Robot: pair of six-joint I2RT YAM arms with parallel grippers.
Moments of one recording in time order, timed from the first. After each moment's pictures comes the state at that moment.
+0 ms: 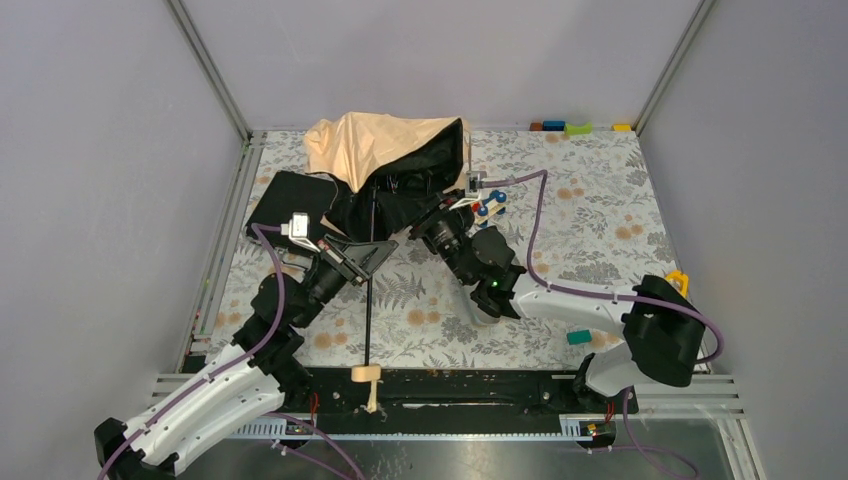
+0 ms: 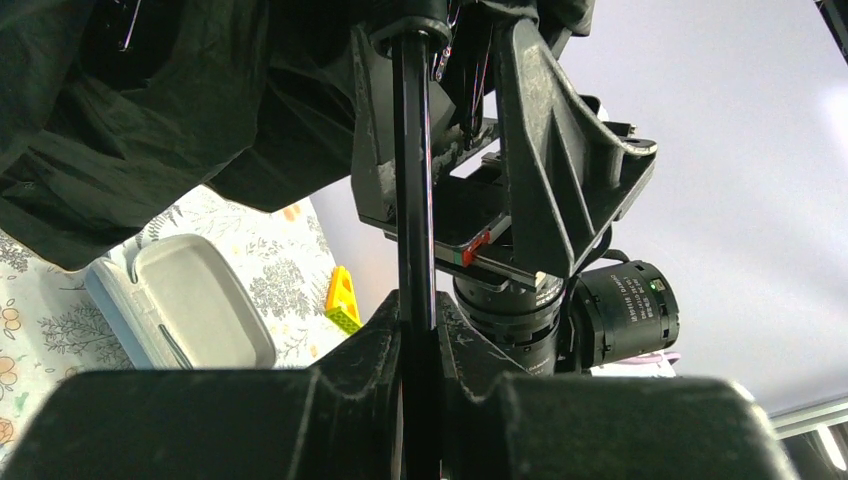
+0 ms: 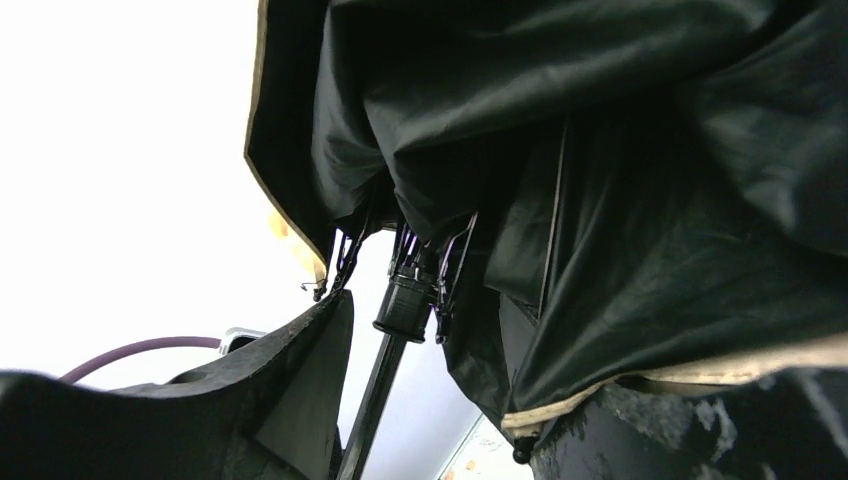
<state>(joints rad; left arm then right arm) -0.75 0.53 0.44 0.28 -0.02 -1.15 1.04 1.47 0.90 0.92 0.38 0.71</state>
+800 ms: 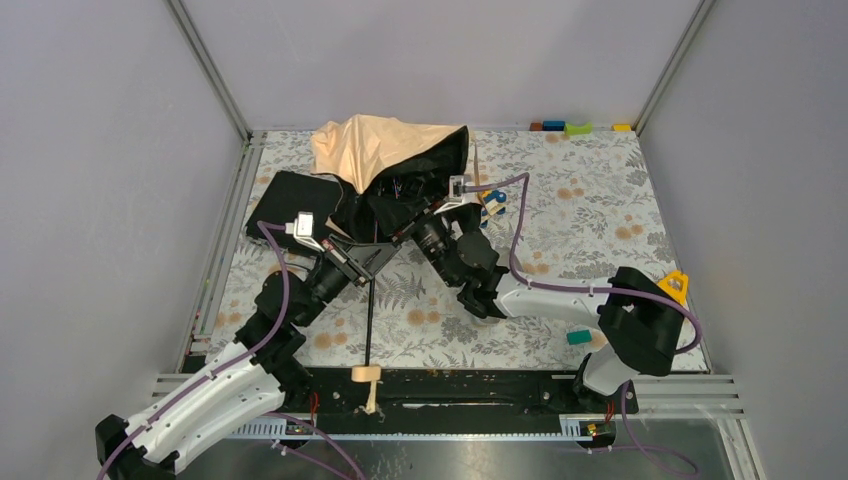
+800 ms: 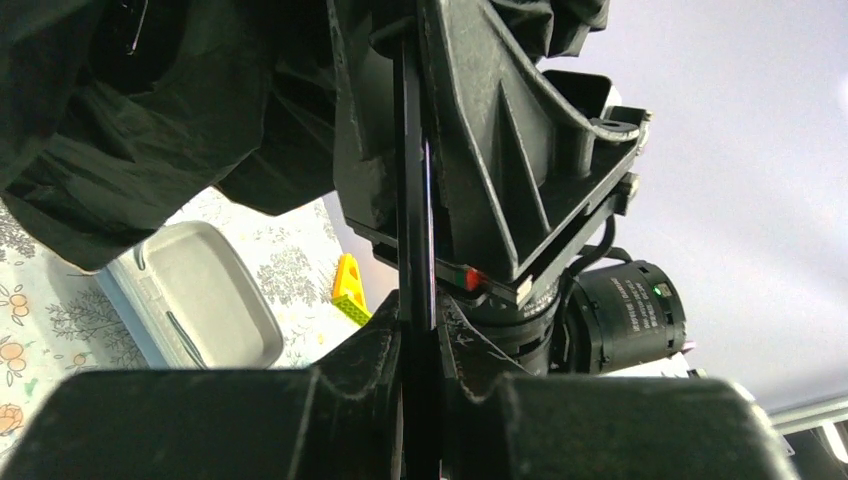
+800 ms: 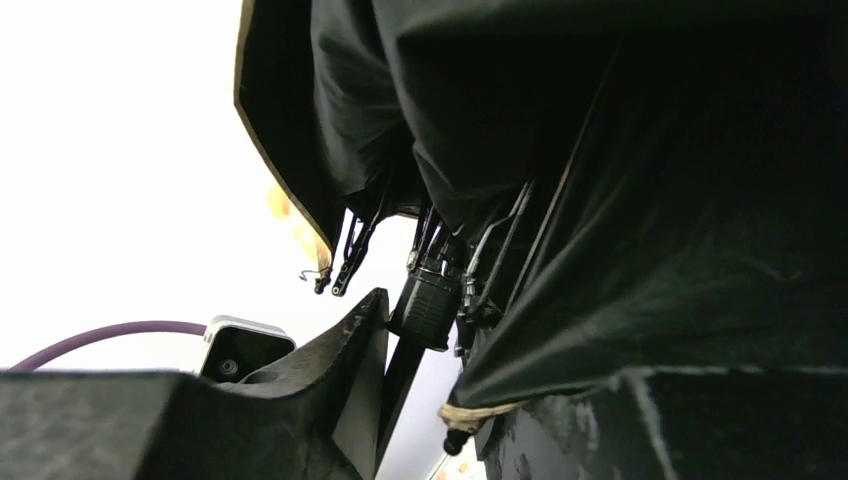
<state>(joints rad) -0.75 0.55 0.44 0.28 0.00 -1.15 1.07 1.58 0.93 1.03 0.38 0.67</state>
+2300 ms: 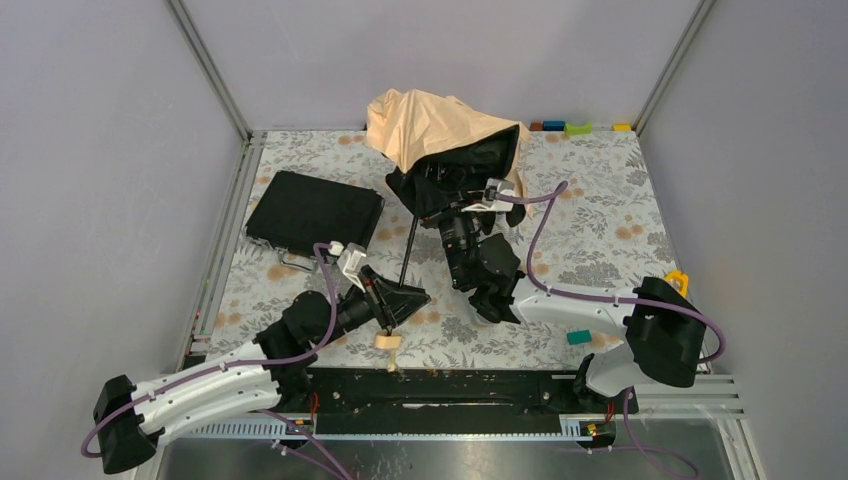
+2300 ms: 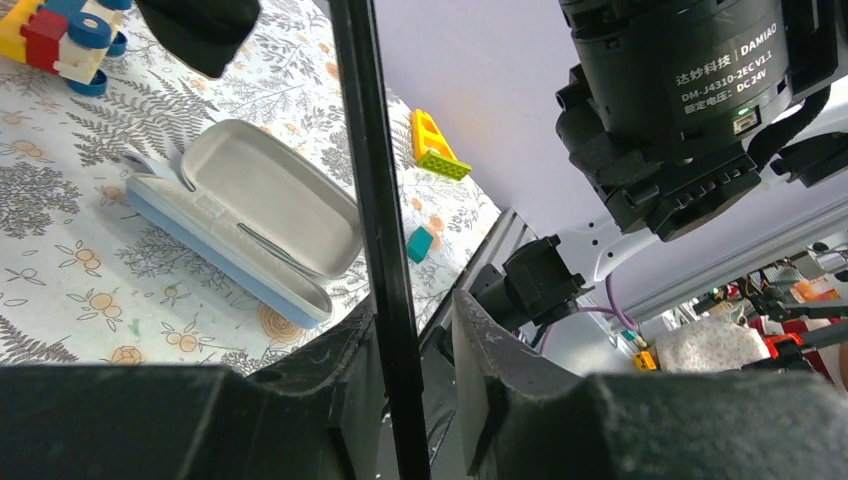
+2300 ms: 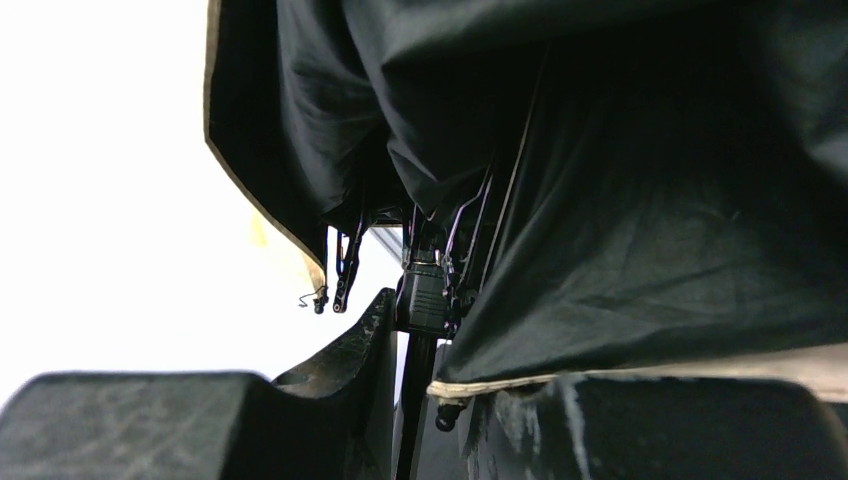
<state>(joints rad) -1.03 0.61 0.33 0.33 0.04 -0.70 1.08 1.47 0.90 1.05 0.76 0.37</state>
